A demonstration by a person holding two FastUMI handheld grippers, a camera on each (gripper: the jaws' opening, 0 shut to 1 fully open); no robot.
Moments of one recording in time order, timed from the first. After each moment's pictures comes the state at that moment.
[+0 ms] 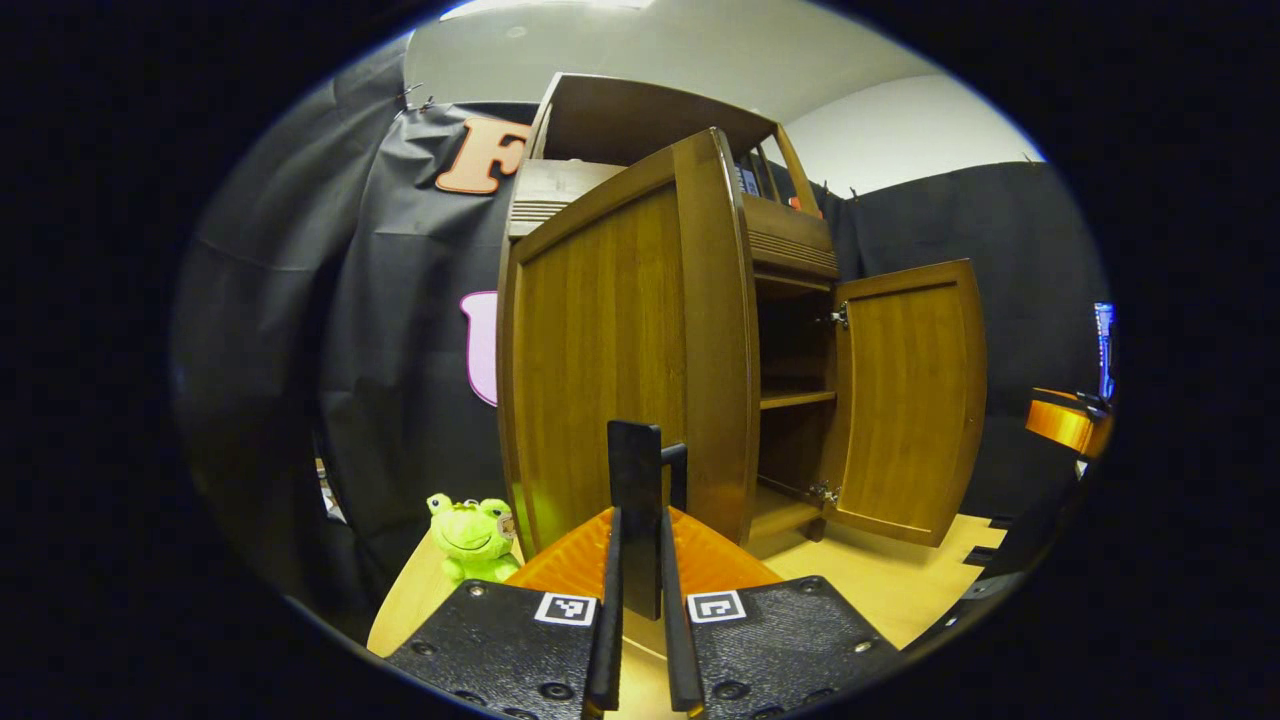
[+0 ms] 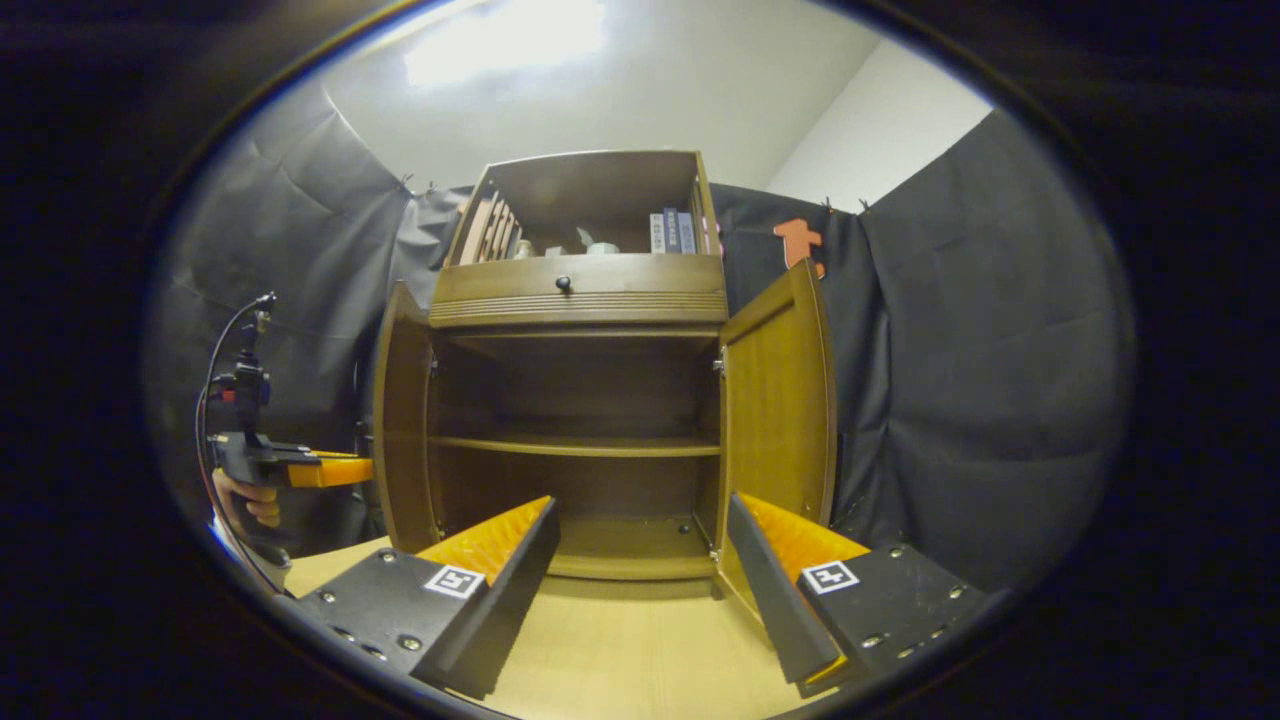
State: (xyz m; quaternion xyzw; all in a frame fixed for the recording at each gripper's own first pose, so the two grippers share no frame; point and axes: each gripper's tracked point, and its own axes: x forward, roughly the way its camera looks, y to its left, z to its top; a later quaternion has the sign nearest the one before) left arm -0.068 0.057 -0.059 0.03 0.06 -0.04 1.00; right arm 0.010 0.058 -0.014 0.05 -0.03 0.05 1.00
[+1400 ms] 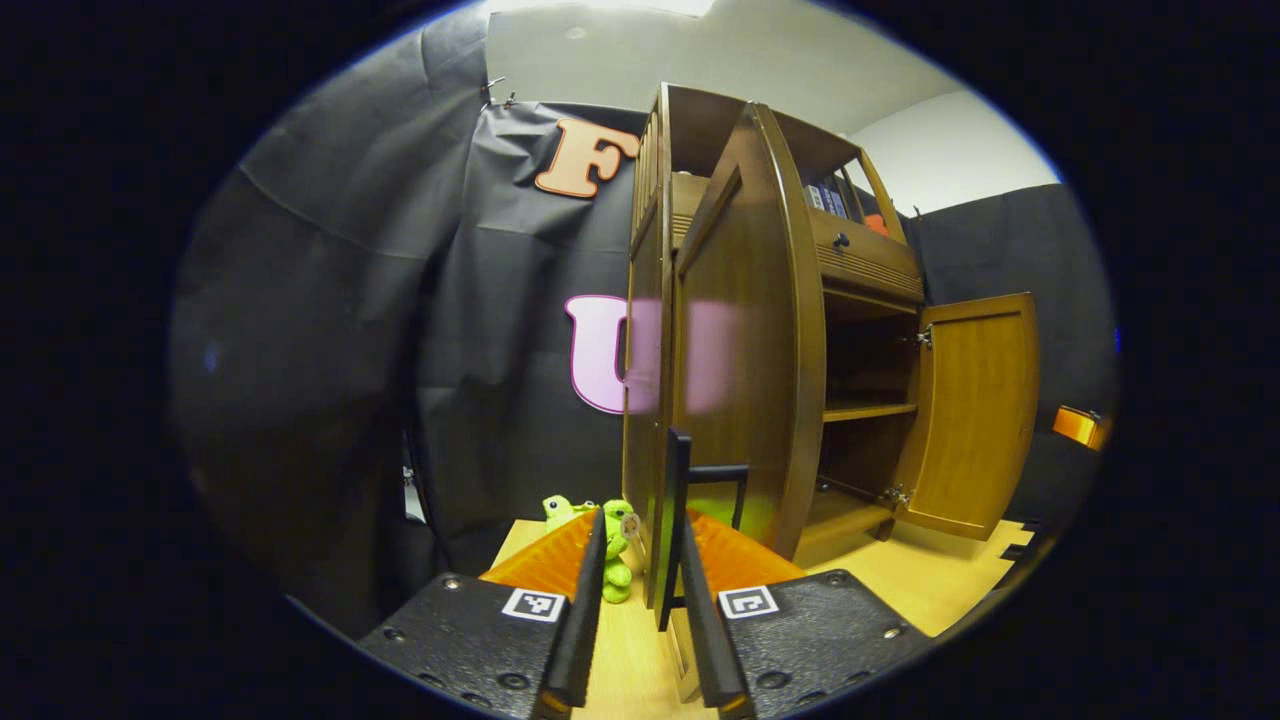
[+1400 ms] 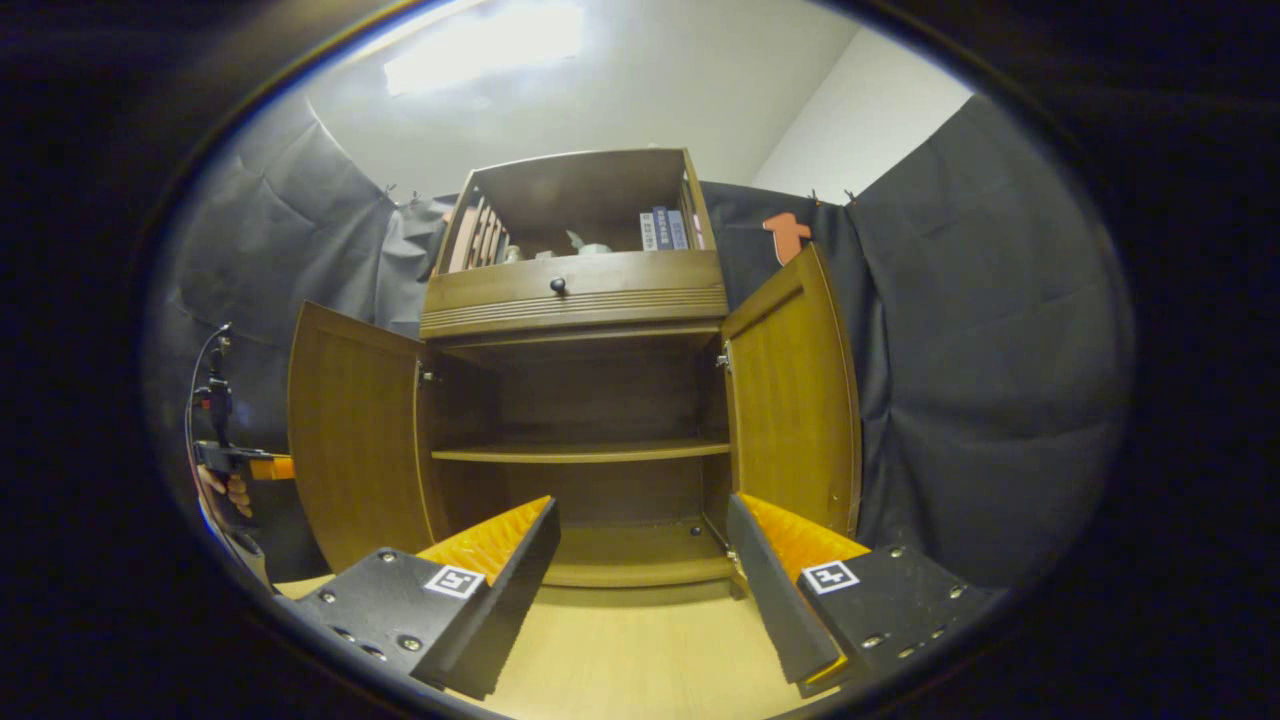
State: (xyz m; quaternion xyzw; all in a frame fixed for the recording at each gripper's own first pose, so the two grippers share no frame) left arm -0.093 0.202 -0.038 0.02 0.05 0.03 1.00; right arm 0.020 0.078 -0.014 0.07 -0.03 0.04 1.00
